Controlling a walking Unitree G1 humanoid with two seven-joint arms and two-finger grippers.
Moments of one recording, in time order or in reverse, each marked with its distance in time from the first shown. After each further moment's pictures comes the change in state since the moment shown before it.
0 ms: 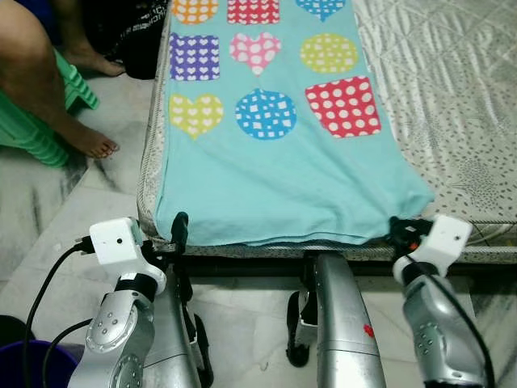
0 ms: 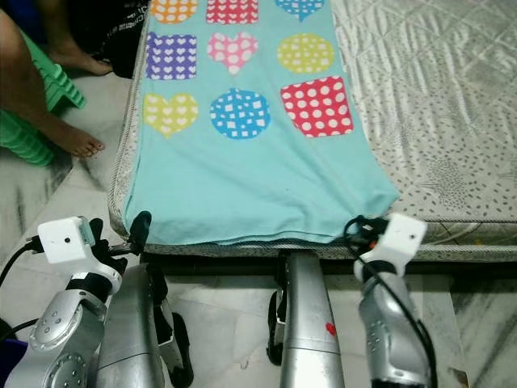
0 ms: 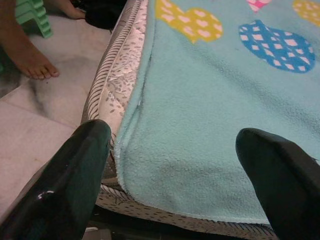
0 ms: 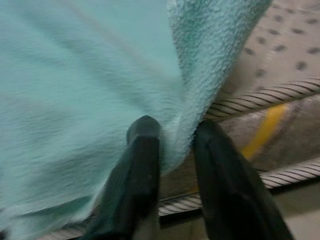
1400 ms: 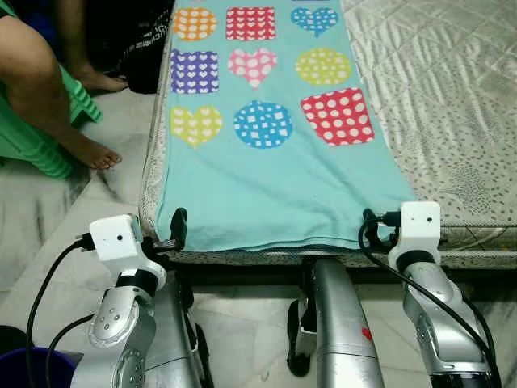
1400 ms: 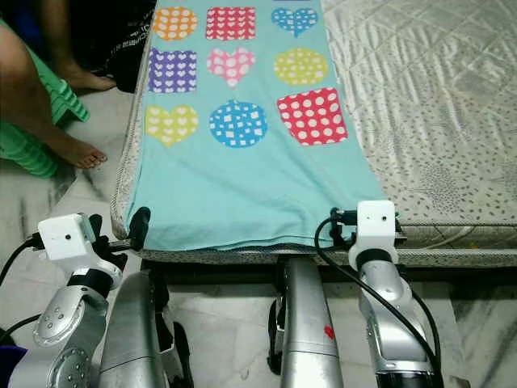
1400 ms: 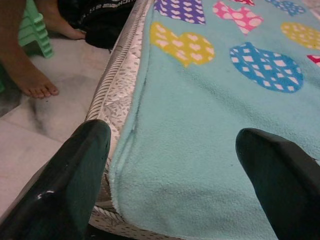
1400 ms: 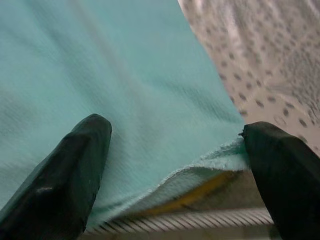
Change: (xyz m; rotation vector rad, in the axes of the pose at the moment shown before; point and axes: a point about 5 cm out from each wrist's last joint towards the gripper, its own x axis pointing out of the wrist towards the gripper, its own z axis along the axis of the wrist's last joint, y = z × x) left arm 0.007 0.000 -0.002 0.003 -0.018 0.005; right arm 0.011 -0.009 0.012 -0.411 0.045 -0.048
